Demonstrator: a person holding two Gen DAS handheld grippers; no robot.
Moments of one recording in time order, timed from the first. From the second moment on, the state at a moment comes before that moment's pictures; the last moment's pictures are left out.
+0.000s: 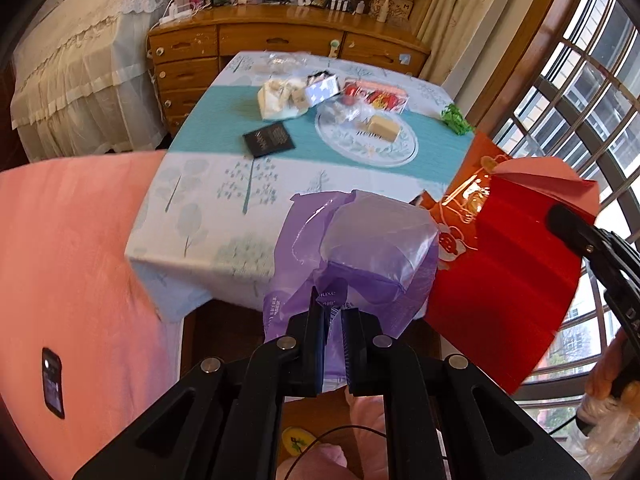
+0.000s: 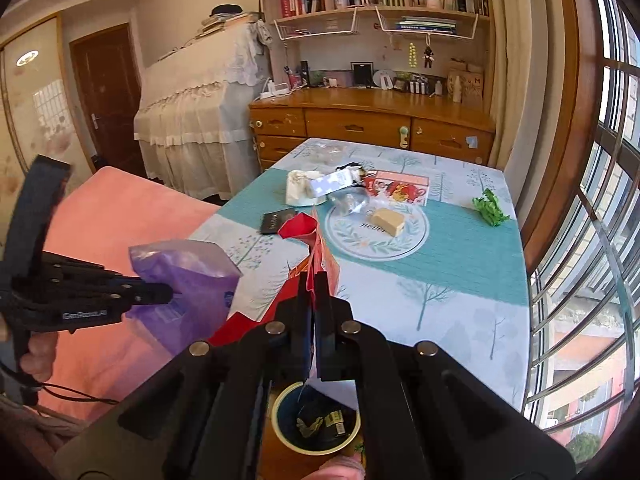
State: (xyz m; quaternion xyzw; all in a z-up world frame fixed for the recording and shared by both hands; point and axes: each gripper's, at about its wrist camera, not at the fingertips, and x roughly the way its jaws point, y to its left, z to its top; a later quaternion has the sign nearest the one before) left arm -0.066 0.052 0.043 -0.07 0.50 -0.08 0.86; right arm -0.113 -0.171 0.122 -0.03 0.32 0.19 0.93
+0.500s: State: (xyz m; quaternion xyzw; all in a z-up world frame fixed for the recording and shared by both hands) left arm -0.115 0.044 -0.092 -0.08 0.58 -0.04 0.81; right arm -0.176 -0.128 -0.006 -0.08 0.42 0.23 0.88
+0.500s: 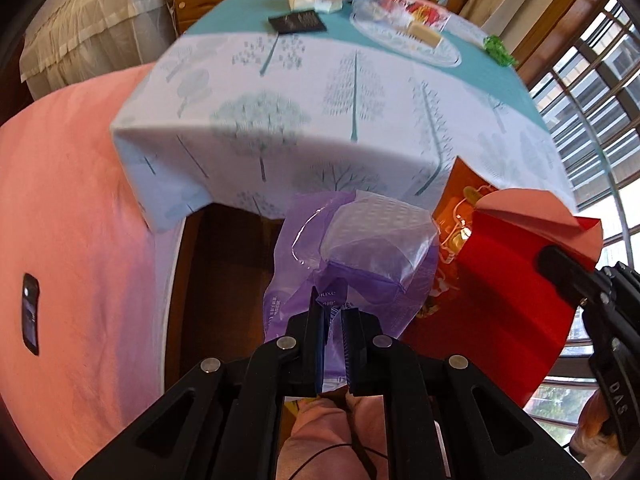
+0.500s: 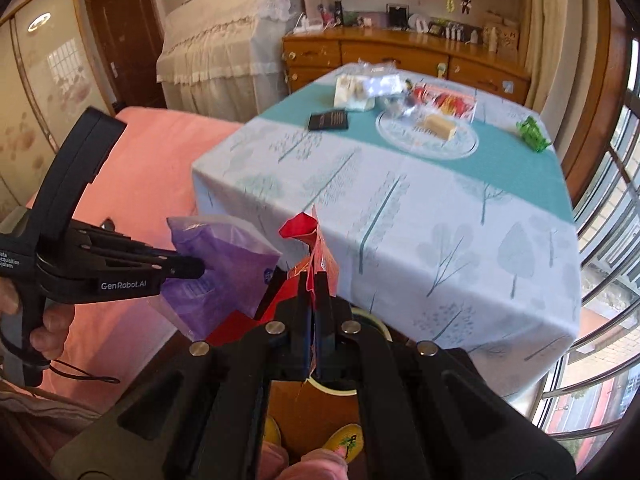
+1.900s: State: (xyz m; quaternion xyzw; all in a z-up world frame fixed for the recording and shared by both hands) left arm -0.056 -0.027 -0.454 -0.04 0.56 -0.05 0.82; right arm -0.080 -0.168 -0.477 -0.08 0.51 0.21 0.83
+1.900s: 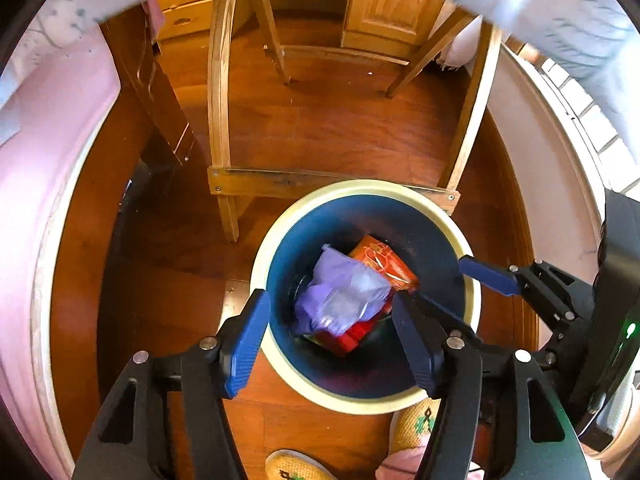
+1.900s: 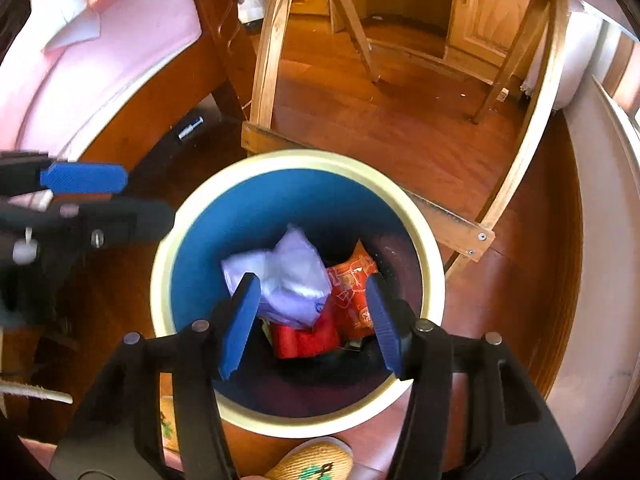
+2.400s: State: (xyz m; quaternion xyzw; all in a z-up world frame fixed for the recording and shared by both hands) left arm -0.106 0.008 -0.344 -0.10 0.51 -0.01 0.85; right arm -0.125 -0.178 -0.360 0.00 0.48 0.14 0.87
